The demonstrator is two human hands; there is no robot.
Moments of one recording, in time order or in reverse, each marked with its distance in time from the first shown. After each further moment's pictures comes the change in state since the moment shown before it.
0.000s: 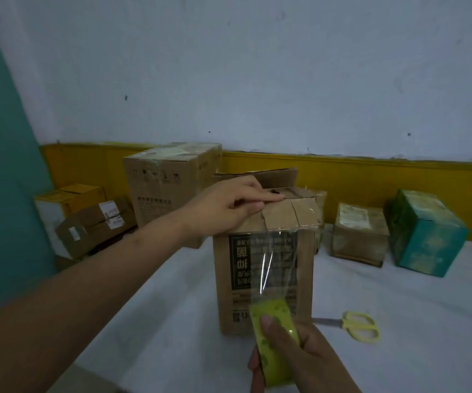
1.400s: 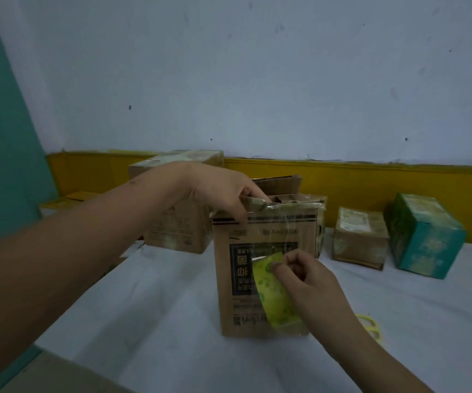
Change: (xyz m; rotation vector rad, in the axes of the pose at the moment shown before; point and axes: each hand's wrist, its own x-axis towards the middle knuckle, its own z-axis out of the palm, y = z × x) left_hand 0.026 0.038 -0.060 0.001 -0.634 -0.263; right_hand 0.047 -0.028 -0.018 -0.388 0.386 -0.270
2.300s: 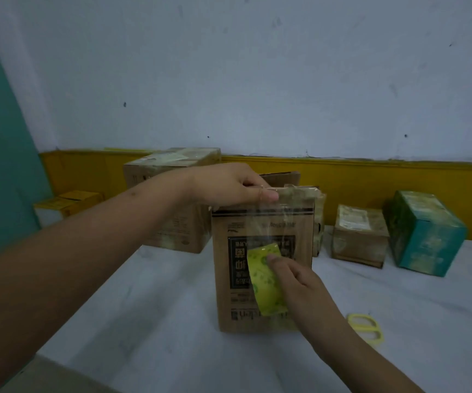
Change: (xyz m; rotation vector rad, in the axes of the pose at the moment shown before) left_hand 0.019 -0.011 0.005 0.073 0.295 0.145; right_hand 0.000 -0.010 0.010 0.134 -0.118 0.081
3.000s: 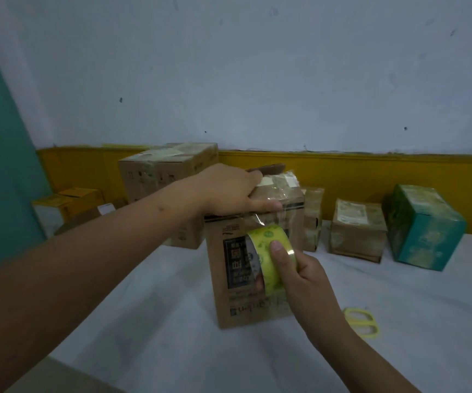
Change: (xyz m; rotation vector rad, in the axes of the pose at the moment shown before) left_hand 0.021 -0.002 0.027 0.628 0.140 -0.173; right_hand 0.006 0.011 -0.008 0.163 0.046 -0.133
